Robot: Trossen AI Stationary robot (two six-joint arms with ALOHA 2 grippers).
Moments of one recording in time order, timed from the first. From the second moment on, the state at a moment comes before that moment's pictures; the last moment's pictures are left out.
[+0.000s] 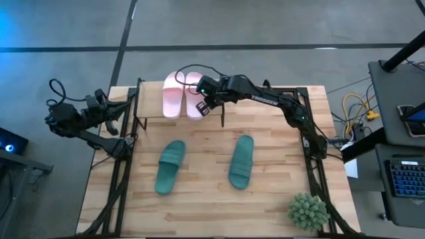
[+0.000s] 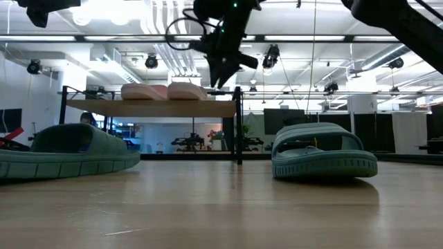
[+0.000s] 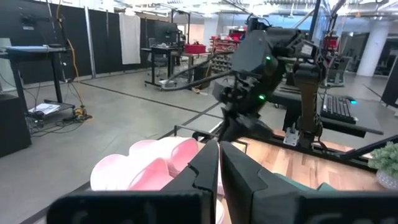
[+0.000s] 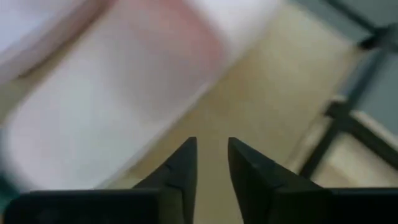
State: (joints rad) left arm -0.35 0.16 0.81 -0.70 -0.84 -0.09; right arm -0.27 2.23 2.35 -1.21 0.28 0.50
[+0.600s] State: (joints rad) left arm -0.35 0.14 0.80 -0.70 -0.84 -0.09; right arm -0.28 2.24 2.27 -1.14 0.22 0.49
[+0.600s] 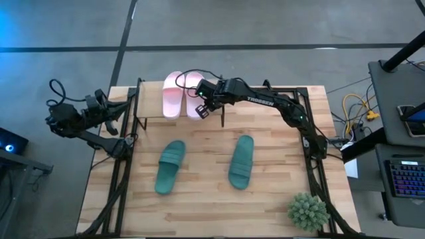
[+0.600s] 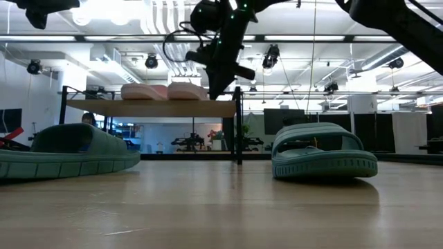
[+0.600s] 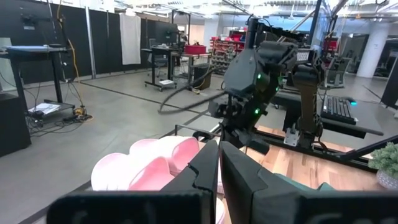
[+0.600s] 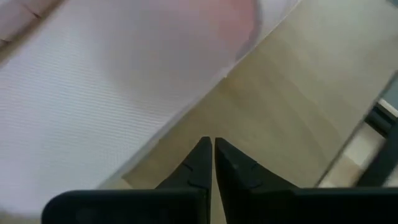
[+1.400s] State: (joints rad) left arm -0.35 0.14 0.80 -0.70 -0.84 -0.09; right arm -0.27 2.21 2.28 -1.17 0.26 0.42
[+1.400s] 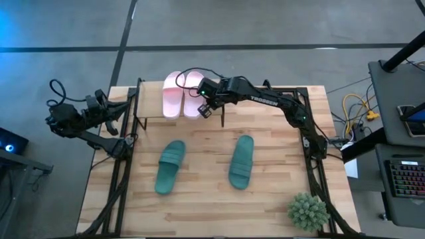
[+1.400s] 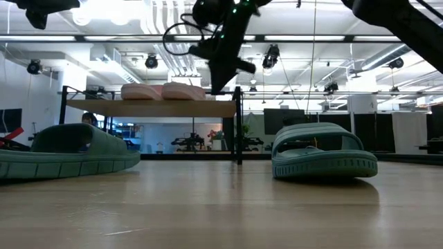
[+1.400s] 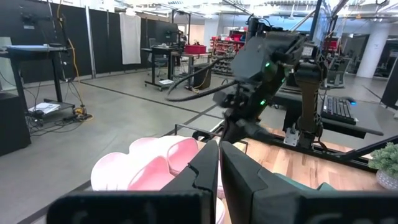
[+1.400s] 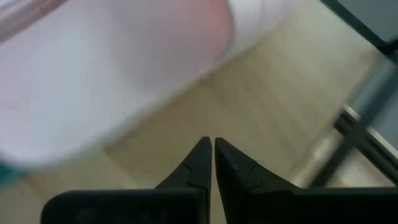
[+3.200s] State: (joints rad) left arm -0.35 0.12 0.80 -0.82 -0.83 -0.18; right arm -0.14 1.77 1.33 -1.01 -0.45 0.38
